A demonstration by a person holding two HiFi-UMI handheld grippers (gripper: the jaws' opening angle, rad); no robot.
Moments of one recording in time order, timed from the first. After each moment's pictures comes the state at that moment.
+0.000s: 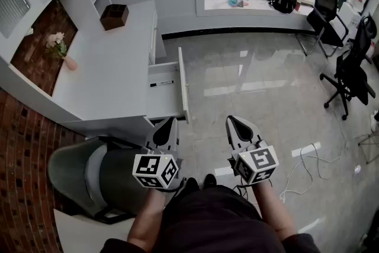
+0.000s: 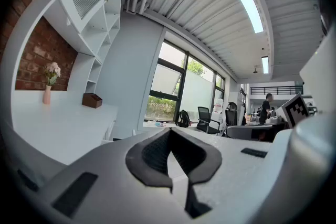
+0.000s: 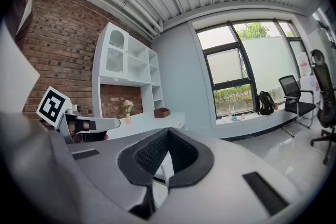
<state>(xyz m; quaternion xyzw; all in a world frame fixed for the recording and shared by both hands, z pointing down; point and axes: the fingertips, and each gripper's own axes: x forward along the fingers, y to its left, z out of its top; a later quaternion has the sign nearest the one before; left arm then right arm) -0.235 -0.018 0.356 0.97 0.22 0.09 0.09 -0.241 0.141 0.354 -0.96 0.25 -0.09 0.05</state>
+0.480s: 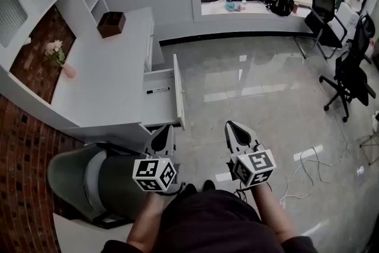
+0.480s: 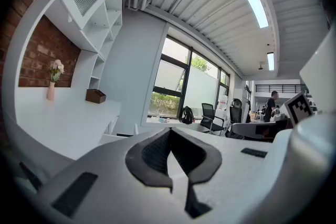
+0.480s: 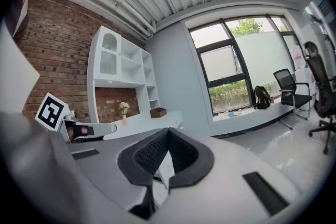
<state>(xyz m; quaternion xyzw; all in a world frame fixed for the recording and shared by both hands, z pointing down) -0.226 -0.004 0.377 0.97 0.20 0.11 0.09 -0.231 0.171 0.369 -0.96 0.23 -0.10 0.08</state>
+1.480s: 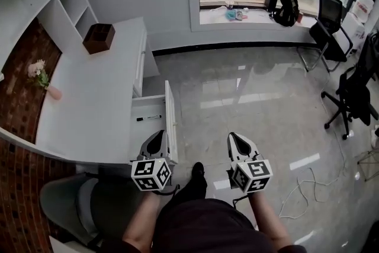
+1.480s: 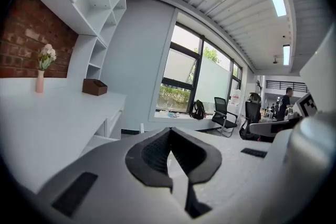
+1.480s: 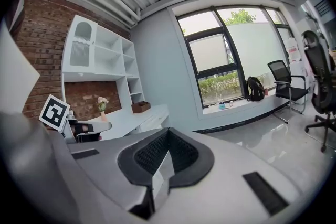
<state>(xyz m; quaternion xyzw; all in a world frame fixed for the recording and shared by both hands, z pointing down) -0.038 -0.001 0.435 0.97 0.16 0.15 0.09 -0.063 0.219 0.424 -0.97 0.19 -0.15 0.09</state>
